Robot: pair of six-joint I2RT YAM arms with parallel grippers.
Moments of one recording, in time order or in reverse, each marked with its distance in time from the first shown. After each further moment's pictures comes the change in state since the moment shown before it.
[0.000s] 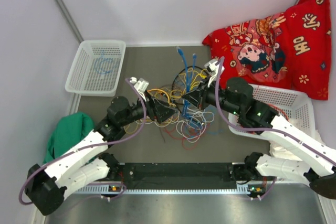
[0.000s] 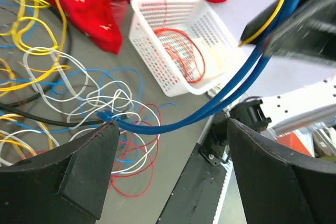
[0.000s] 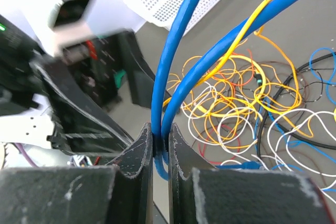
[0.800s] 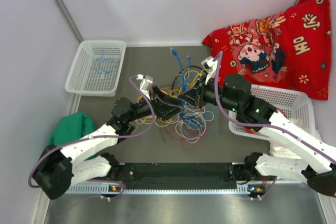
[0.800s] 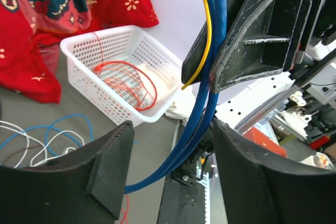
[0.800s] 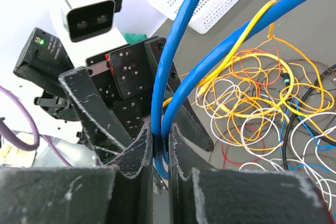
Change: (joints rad) left arm -0.029 0.209 -0.082 0.601 0.184 -0.116; right arm 0.000 0.045 0.062 -0.016 -0.073 0.068
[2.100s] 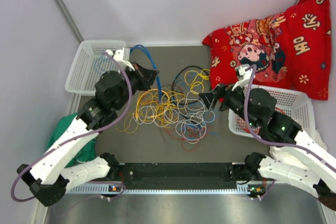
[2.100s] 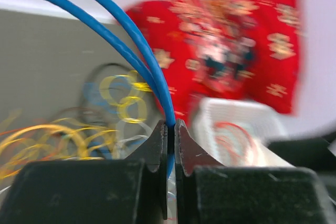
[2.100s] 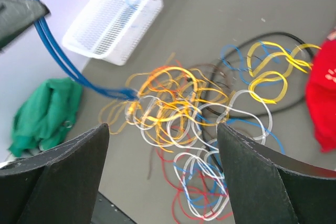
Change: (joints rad) left arm -0.019 -0.116 0.593 -0.996 -0.680 0.151; right arm 0.000 -0.268 -0.104 -0.142 0.399 -0.035
